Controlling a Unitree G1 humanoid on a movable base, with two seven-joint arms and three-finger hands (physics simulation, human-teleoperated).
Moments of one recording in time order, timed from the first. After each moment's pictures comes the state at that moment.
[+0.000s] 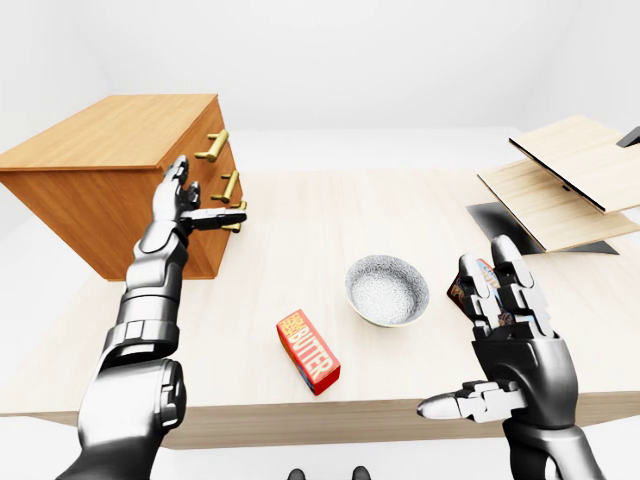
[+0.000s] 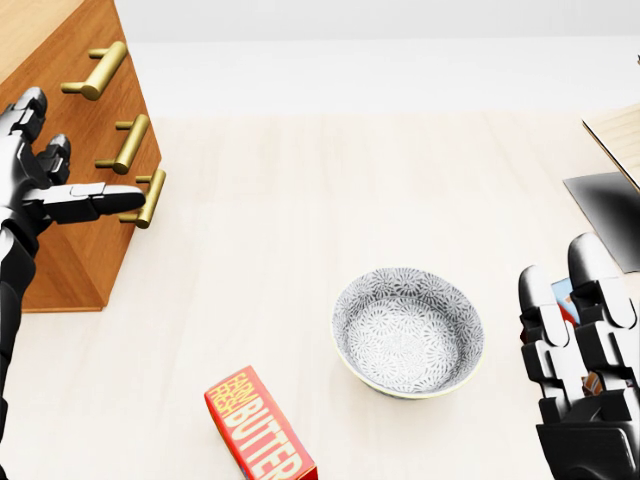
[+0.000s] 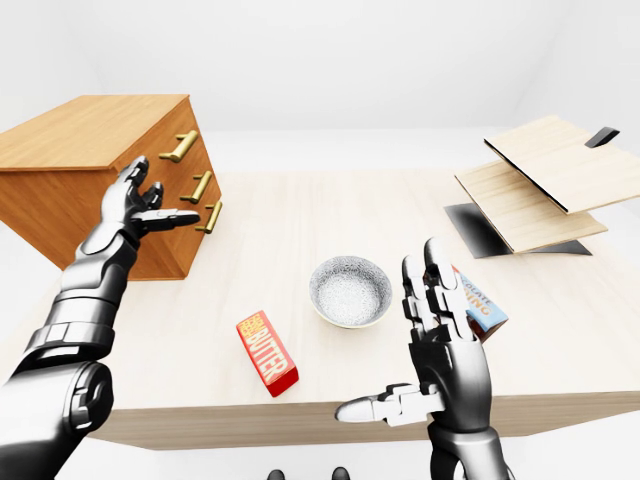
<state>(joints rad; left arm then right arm) -0.86 0.41 0.21 0.82 -0.23 0.09 -0.12 0.50 0.07 -0.10 -0.80 0.23 -0.02 0.31</state>
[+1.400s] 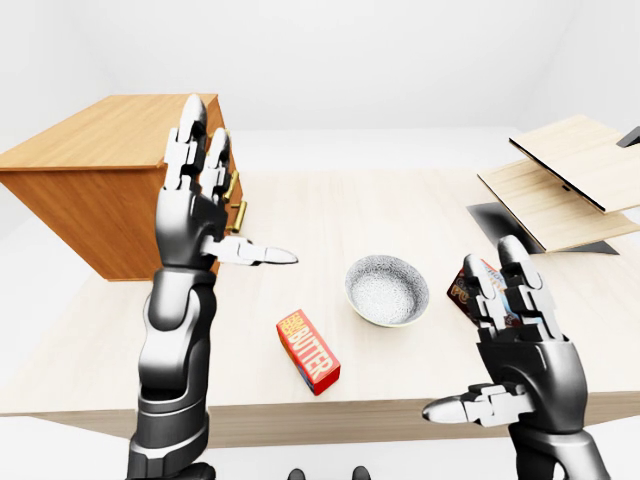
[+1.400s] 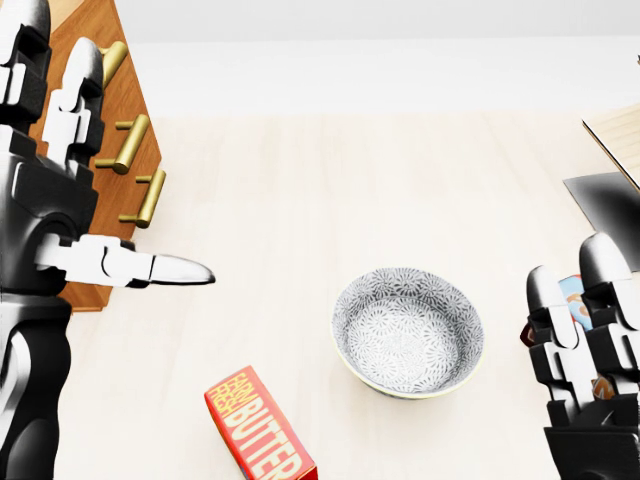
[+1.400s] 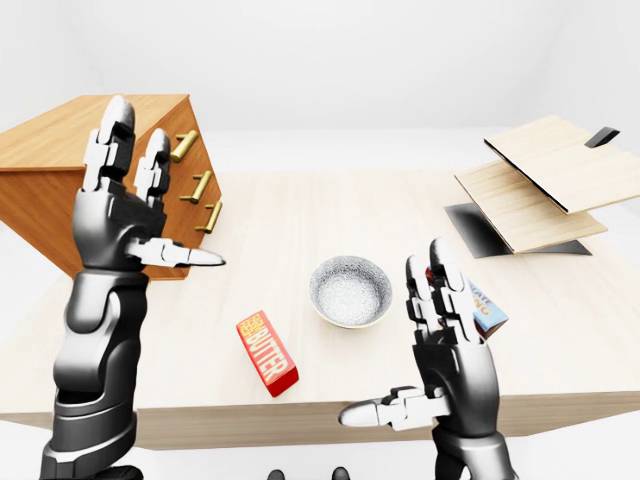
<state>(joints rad) -0.37 0.17 0.11 -0.34 -0.23 0.09 -0.08 0.51 0.08 -0.12 -0.82 0.25 -0.01 0.33</state>
